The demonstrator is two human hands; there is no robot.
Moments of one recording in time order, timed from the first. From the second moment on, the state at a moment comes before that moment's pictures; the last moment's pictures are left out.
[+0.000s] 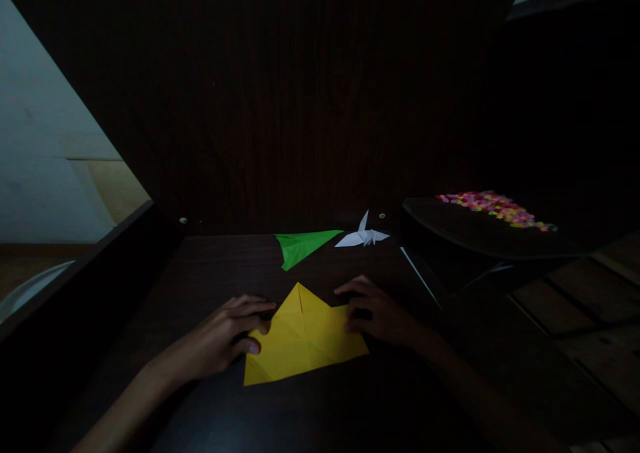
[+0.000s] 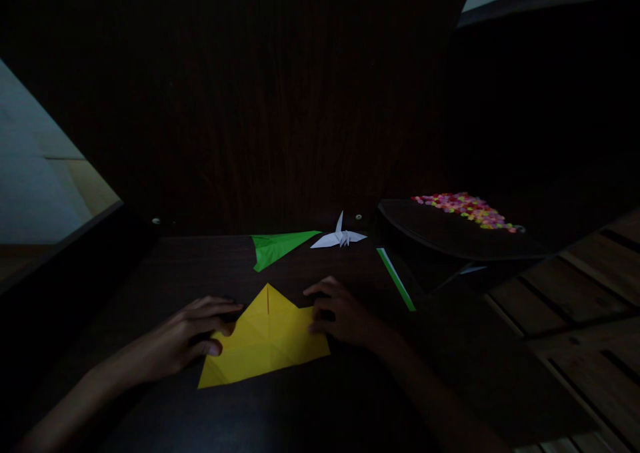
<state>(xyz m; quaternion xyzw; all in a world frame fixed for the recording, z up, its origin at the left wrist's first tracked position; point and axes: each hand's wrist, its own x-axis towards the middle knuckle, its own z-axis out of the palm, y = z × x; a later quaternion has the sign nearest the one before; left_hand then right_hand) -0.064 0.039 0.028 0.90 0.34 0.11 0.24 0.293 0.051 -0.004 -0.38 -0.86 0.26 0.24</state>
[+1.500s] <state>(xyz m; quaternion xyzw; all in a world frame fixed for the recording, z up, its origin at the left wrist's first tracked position) -0.040 0.027 0.013 0.85 0.40 0.23 0.24 0.273 0.038 -0.009 -0.34 -0.86 0.23 0.29</state>
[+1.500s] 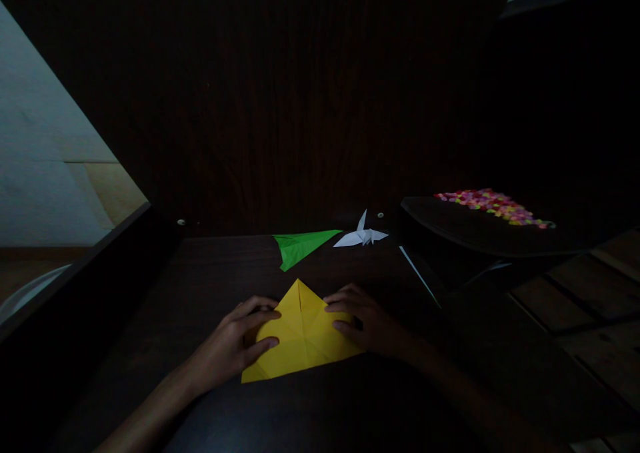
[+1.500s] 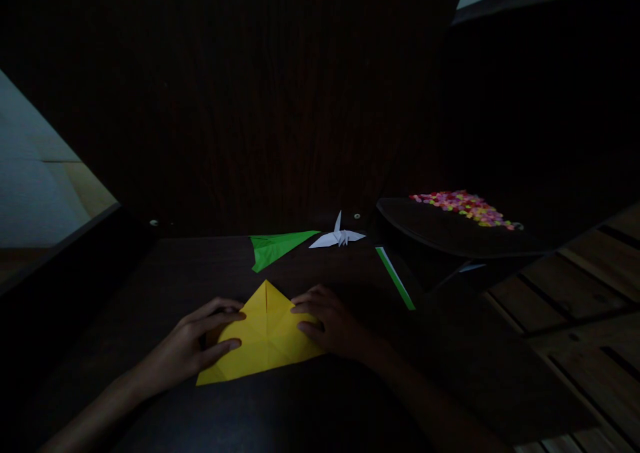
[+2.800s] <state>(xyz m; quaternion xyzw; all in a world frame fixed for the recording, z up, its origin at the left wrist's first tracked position) -0.035 0.017 0.029 0.89 0.23 0.37 0.08 0.266 0.023 -0.003 -0.27 -0.85 0.09 0.44</state>
